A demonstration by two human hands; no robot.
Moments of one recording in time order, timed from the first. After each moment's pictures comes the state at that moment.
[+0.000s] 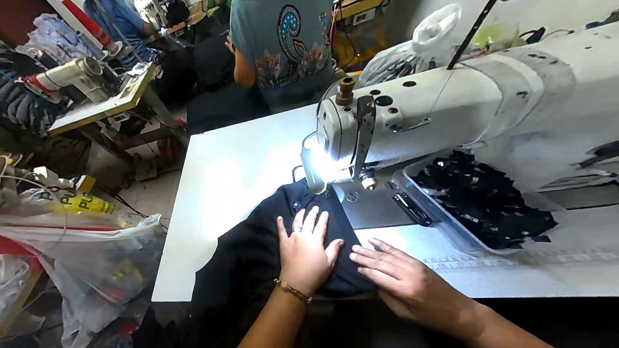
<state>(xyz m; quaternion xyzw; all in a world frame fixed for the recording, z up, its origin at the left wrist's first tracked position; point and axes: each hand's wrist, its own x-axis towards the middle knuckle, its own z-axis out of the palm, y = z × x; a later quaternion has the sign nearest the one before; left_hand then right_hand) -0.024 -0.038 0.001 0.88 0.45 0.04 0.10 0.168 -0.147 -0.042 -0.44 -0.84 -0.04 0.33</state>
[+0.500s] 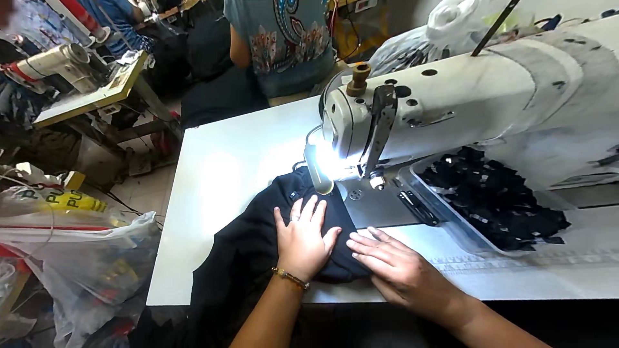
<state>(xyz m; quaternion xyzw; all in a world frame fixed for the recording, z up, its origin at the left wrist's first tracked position) -0.021 -0.015 0.005 0.88 0.45 0.03 0.12 0.163 -0.130 -0.043 -0.47 -0.81 -0.03 0.34</state>
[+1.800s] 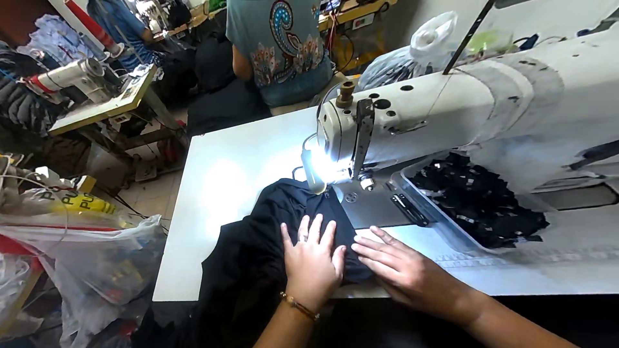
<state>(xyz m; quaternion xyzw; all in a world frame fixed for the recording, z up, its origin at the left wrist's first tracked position) -0.022 -0.058 -0.006 0.88 0.46 0.06 0.07 0.181 -0.135 -0.038 -0.42 -0.85 -0.06 0.31</state>
